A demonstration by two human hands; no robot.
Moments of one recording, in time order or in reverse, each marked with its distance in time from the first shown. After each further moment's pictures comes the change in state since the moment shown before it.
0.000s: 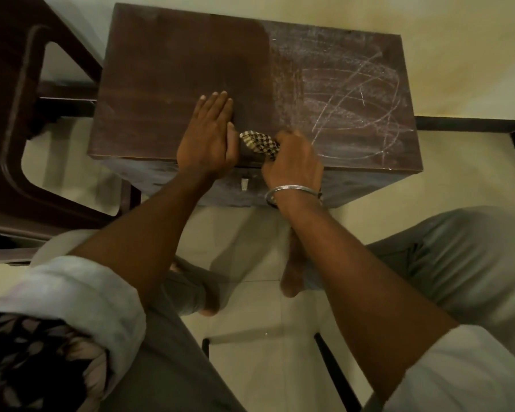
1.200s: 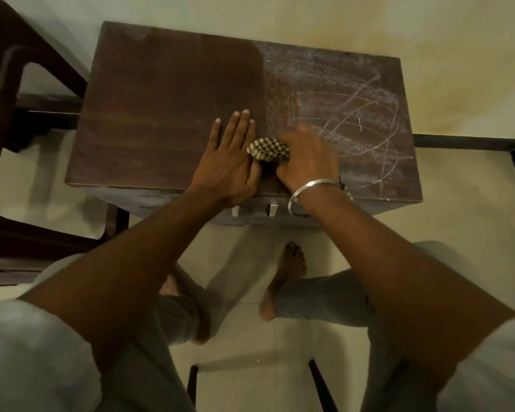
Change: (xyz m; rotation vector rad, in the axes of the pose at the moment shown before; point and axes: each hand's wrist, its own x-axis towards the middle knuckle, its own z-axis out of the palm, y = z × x) left_hand 0.028 0.028 0.025 0.158 -0.277 0.069; right_hand 0.072 0.030 -0.013 -0.109 -0.085 -0.209
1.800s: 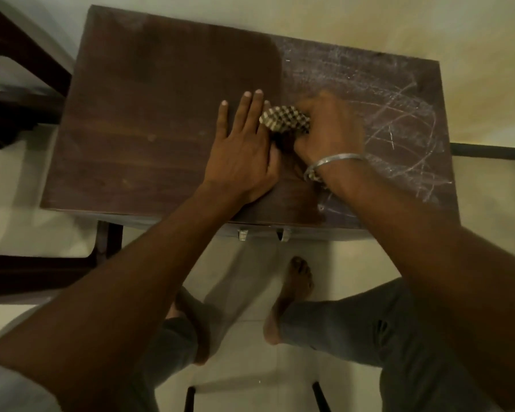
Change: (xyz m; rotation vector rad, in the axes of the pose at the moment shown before) left_hand 0.049 -0.012 0.001 -0.055 0.067 -0.085; right_hand 0.082 0.004 0.009 0.005 0.075 -0.049
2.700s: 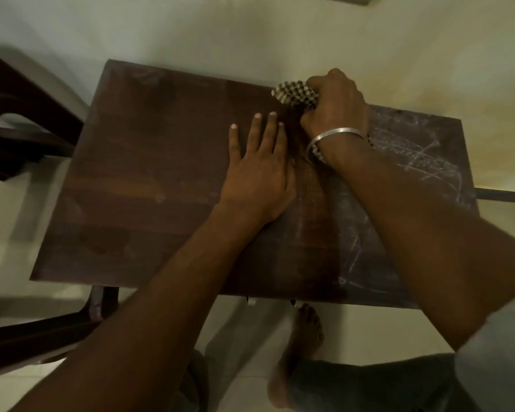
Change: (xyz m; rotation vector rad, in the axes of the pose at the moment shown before) left_hand 0.064 -0.017 -0.010 -0.028 -0.064 -0.101; right_hand 0.123 -0.010 0.015 -0.032 0.108 0.057
